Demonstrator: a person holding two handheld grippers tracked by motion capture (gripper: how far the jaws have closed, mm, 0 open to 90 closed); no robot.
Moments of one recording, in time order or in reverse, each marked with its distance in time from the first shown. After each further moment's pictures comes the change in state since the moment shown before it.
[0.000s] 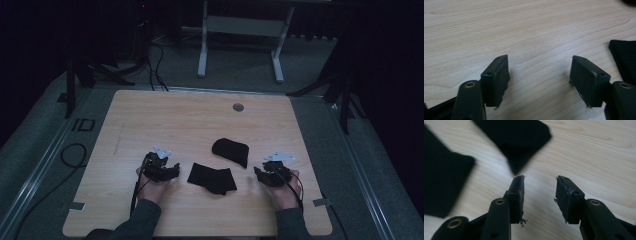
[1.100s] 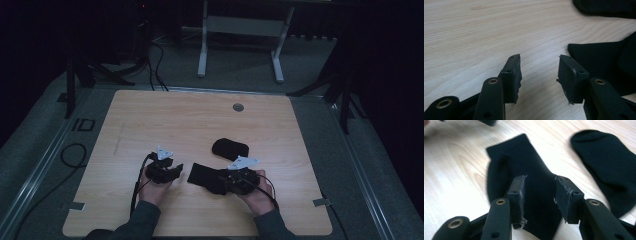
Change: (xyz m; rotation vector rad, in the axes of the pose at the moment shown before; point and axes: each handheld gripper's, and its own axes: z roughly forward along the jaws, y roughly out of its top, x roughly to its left) left arm -0.009 0.005 -0.016 -0.031 -0.161 0.023; right arm 0.092 0.027 0.004 -0.018 0.262 -0.228
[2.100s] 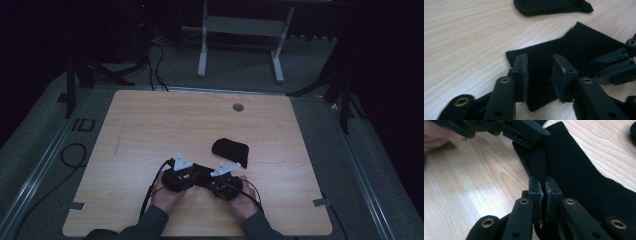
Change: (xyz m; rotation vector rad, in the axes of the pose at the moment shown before) left arm -0.047 -0.003 0.009 -0.034 -0.177 0.166; right arm 0.029 0.000 0.037 0.065 0.116 0.001
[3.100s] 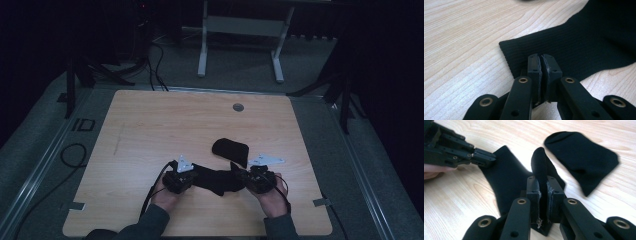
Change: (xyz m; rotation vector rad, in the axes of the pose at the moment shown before) left arm 0.003 -0.005 0.007 0.064 0.007 0.049; right arm -0.046 -0.020 -0.082 -0.165 -0.125 0.196
